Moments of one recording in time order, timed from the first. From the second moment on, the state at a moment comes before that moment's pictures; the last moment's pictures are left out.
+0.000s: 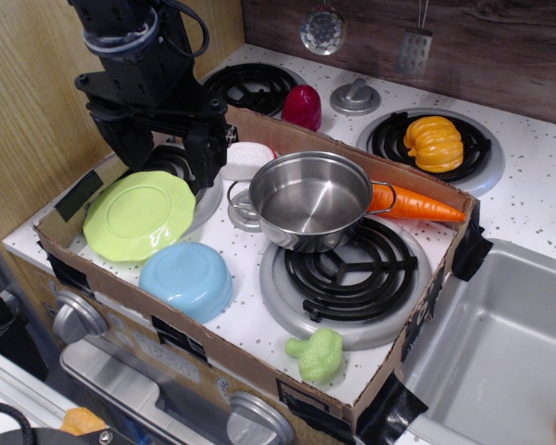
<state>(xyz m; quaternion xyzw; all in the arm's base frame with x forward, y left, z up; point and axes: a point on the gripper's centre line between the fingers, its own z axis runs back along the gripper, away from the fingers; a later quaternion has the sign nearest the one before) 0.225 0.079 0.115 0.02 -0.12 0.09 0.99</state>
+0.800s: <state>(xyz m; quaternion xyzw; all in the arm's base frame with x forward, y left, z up) 0.196 0.024 0.099 0.00 -0.12 0.08 0.99</state>
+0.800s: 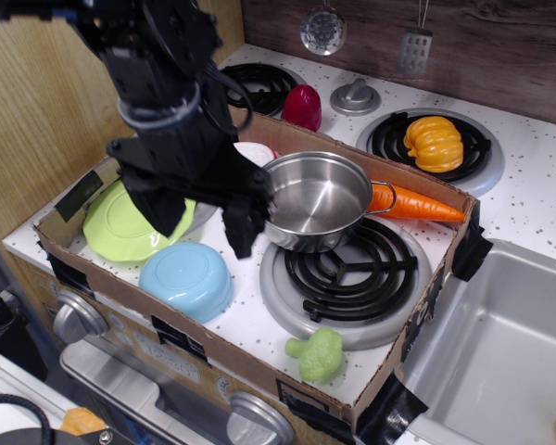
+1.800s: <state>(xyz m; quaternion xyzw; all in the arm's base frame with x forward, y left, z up) 0.190 -0.056 0.027 -0.06 -0.12 0.05 0.99</state>
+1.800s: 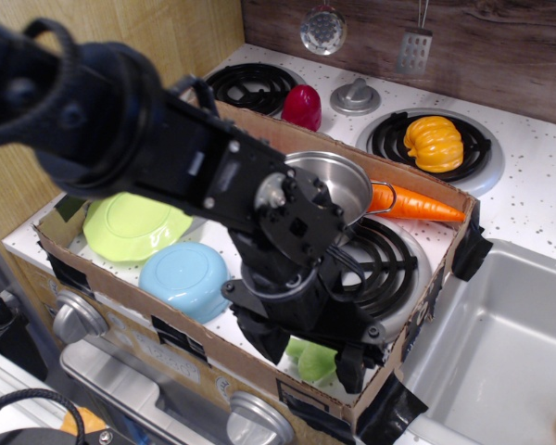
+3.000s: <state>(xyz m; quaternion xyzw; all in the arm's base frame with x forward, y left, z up) 0.203 -0.048 0.000 -0.08 -0.13 0.04 0.99</state>
